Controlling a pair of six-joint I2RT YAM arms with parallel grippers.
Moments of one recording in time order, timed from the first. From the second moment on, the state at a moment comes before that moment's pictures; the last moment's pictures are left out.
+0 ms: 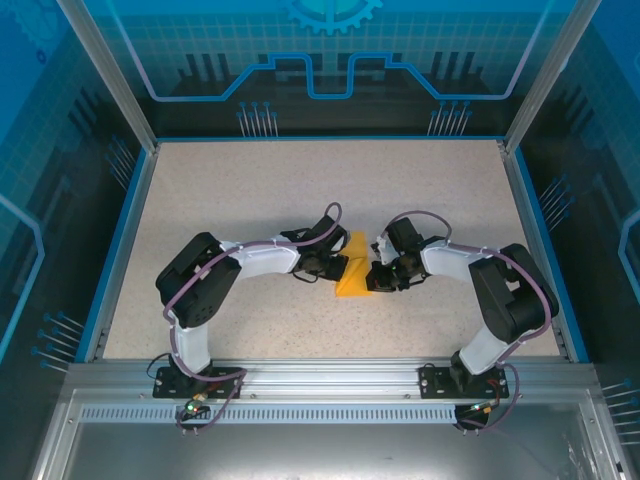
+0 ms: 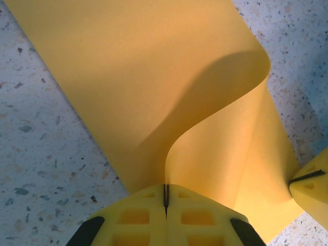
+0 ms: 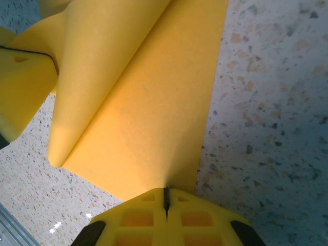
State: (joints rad) left arm -0.74 1.89 1.12 -0.32 0.12 -0.45; right arm 0.41 1.64 0.77 -0.42 -0.48 0.38
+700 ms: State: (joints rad) left arm -0.74 1.90 1.12 -0.31 0.11 -0.45; right arm 0.40 1.58 0.77 -0.40 -0.52 0.39
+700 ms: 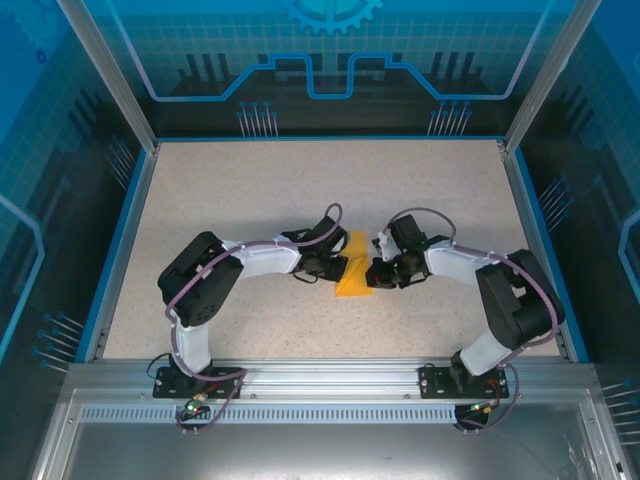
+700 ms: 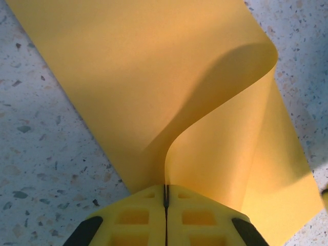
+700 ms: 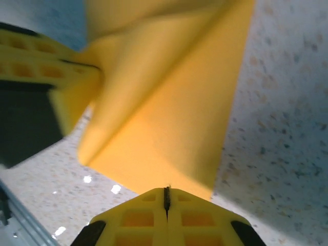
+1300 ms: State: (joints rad) left arm -0.74 1.90 1.12 -0.31 0.11 -0.43; right arm 0.41 1.76 0.89 -0.18 -0.62 0.52
